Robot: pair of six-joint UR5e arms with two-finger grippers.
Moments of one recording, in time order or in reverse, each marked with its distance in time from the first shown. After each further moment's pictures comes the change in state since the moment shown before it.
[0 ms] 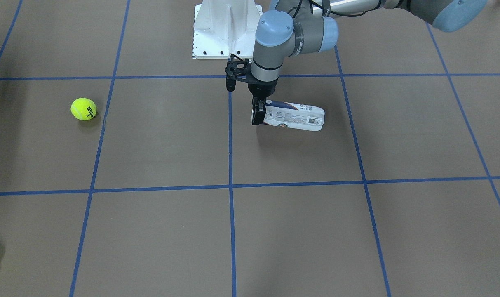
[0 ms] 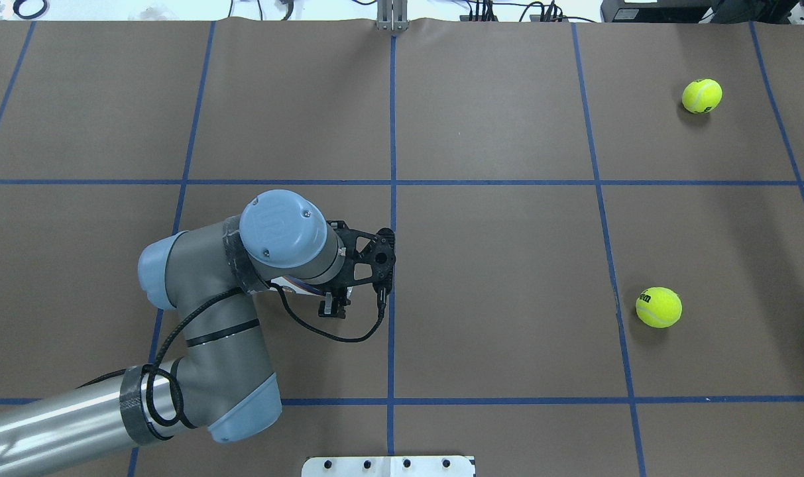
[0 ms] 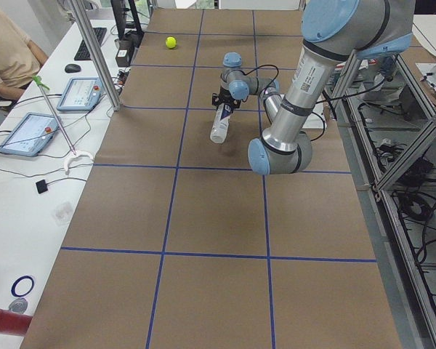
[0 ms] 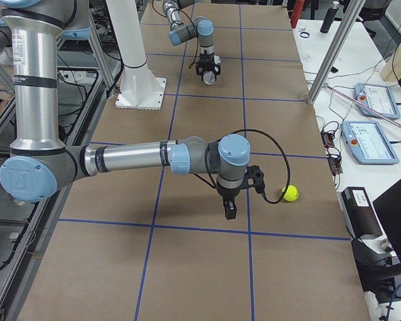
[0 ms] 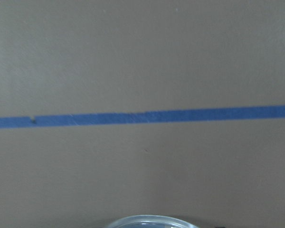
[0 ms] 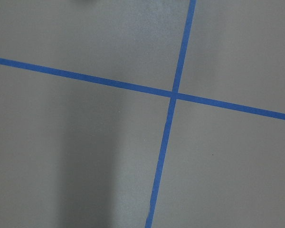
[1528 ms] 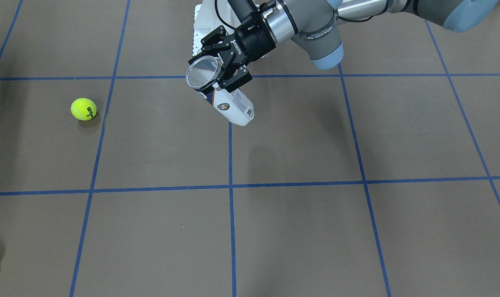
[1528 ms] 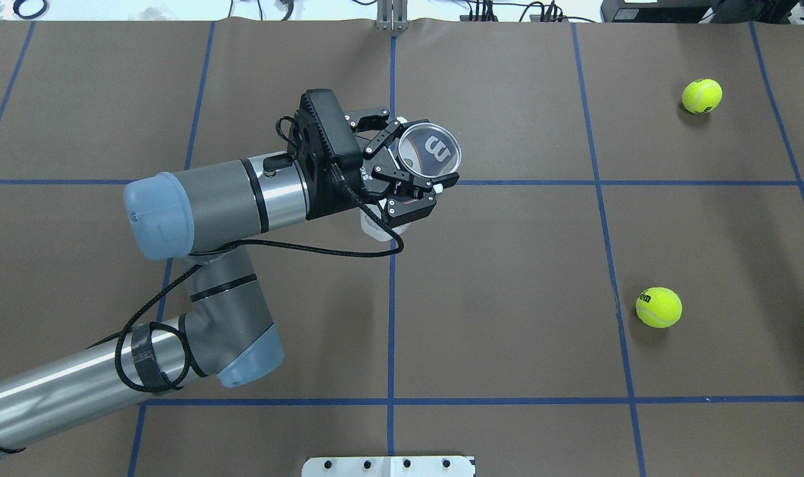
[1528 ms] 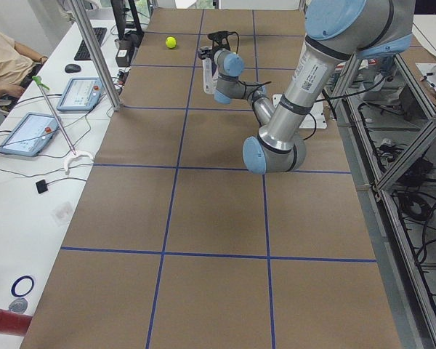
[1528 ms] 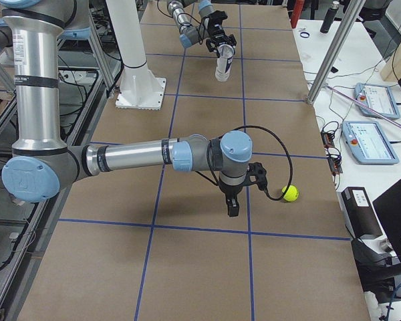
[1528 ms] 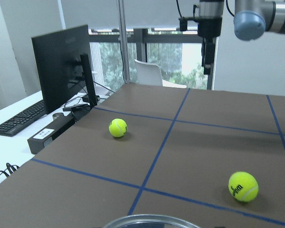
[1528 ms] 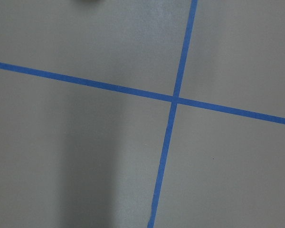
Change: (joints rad) left arm -0.071 -0.030 0.171 -1.291 0.229 -0.687; right arm 0.000 0.018 0.004 0.000 0.000 0.018
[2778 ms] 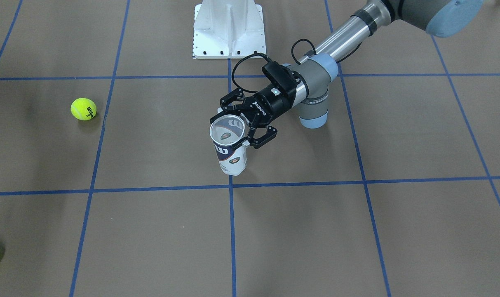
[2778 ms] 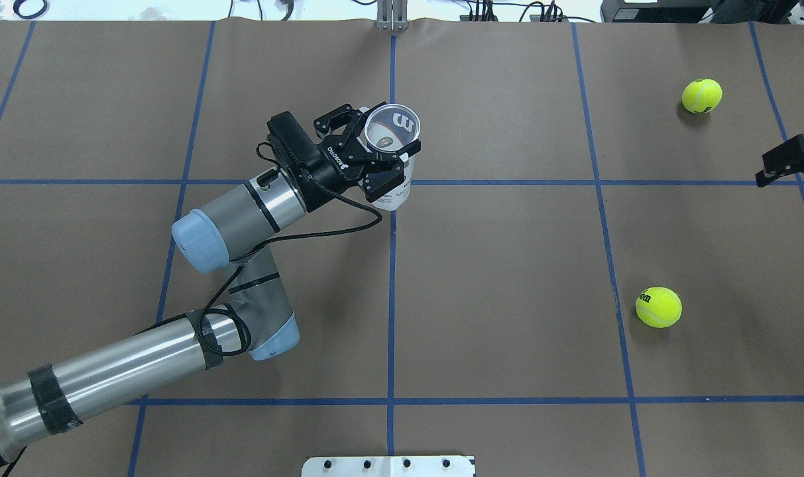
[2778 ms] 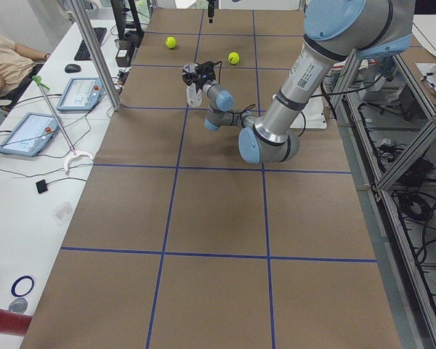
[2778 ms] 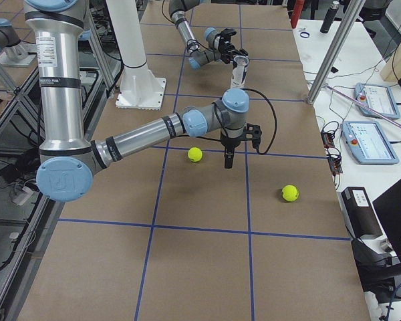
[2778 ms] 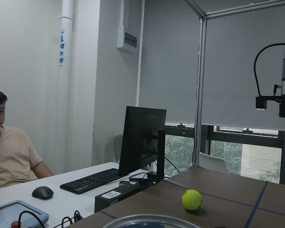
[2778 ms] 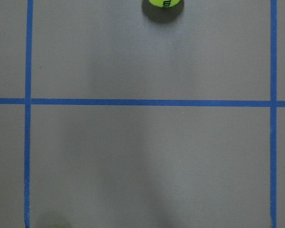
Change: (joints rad) left arm 0.014 -0.097 0.483 -0.516 0.229 -0.048; right arm -0.341 0.040 0.189 0.089 -0.038 0.721
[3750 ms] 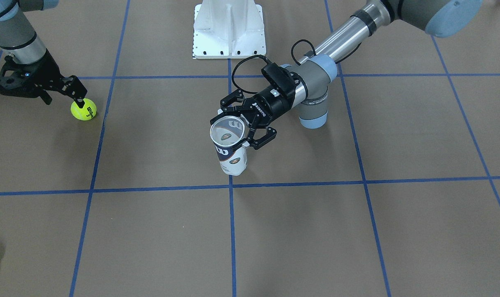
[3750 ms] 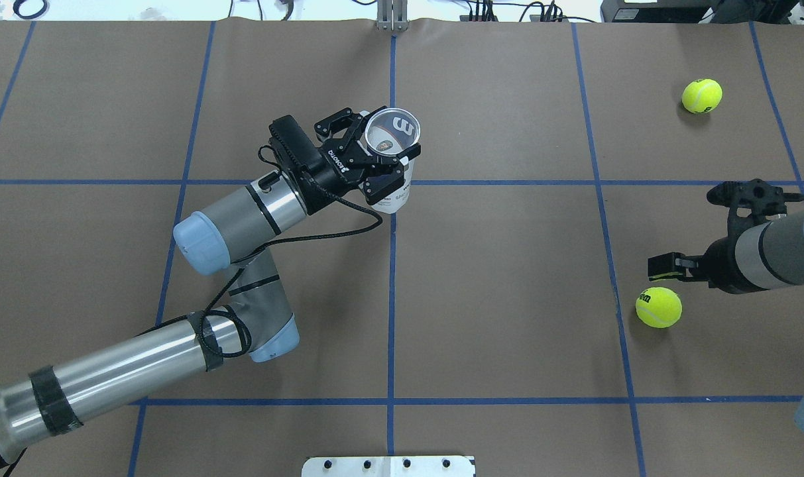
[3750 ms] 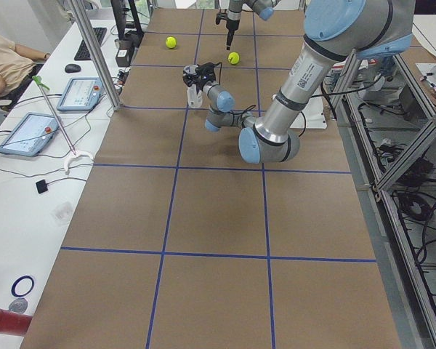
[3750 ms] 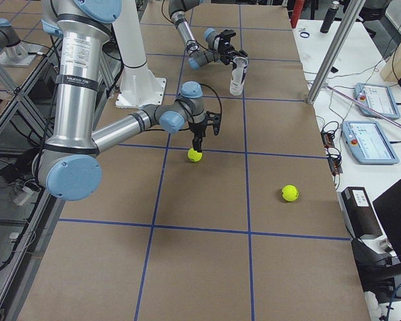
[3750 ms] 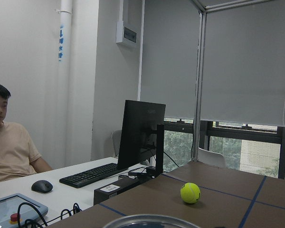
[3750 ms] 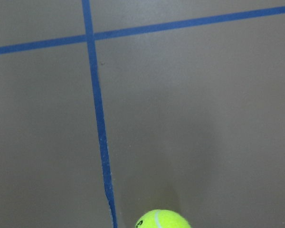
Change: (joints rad) left arm 0.003 0.000 0.007 -0.001 0.000 0.000; right arm -0.534 -0.200 0.153 0.361 -0.412 0.579
